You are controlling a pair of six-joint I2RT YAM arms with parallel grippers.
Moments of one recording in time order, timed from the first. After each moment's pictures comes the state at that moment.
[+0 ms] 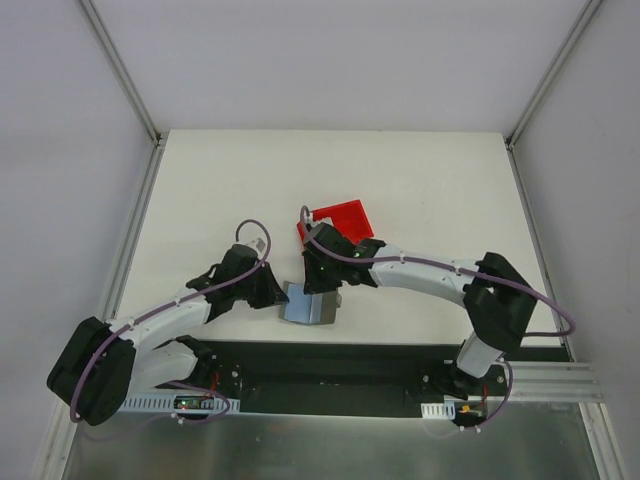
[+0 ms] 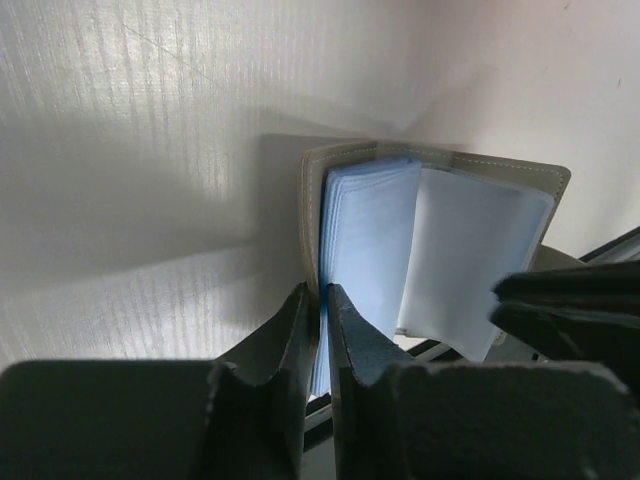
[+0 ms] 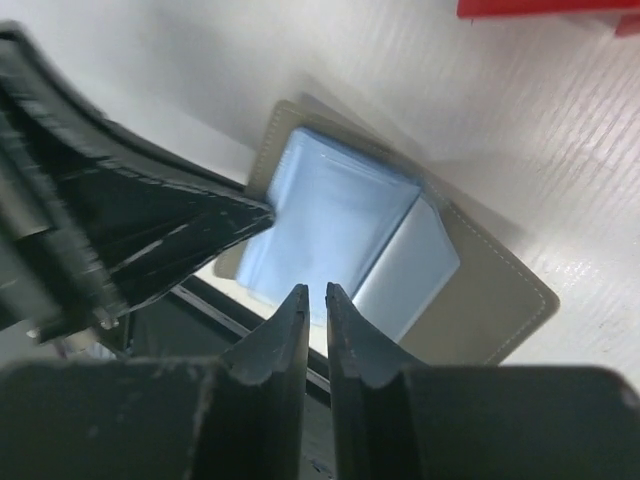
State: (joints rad) left arm -0.56 1.08 0.38 -0.16 0.25 -0.86; right arm 1.04 1.65 1.16 -0.44 -0.02 0.75
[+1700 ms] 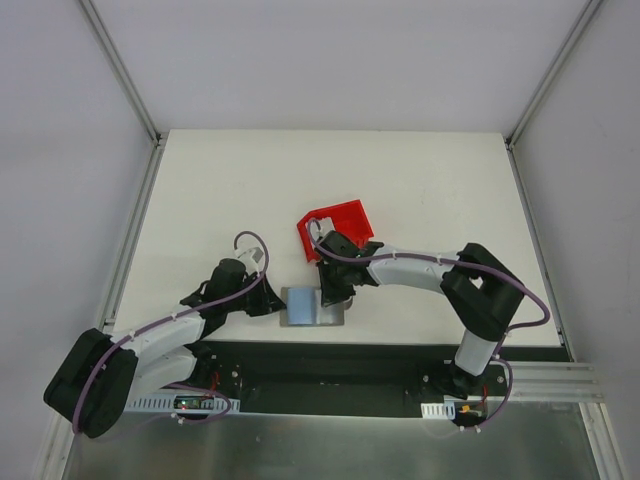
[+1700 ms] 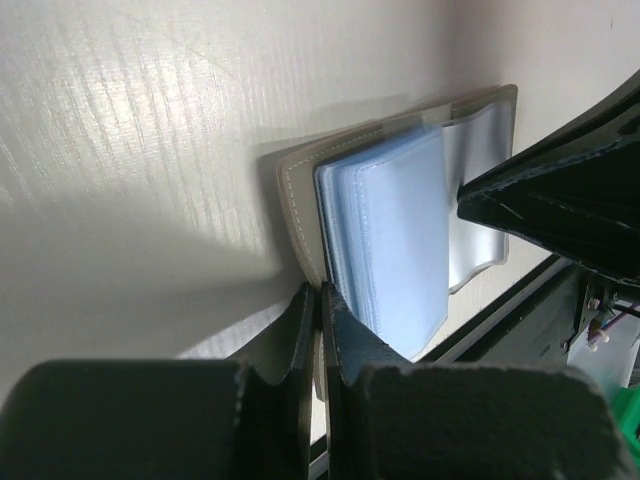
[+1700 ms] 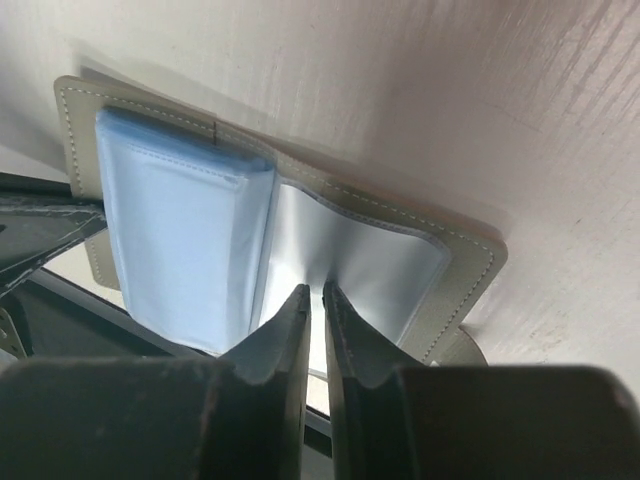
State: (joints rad) left arm -0.51 0.99 0.20 0.05 0.36 -0.72; right arm 0.96 1.76 1.04 -0.43 -0.11 0.72
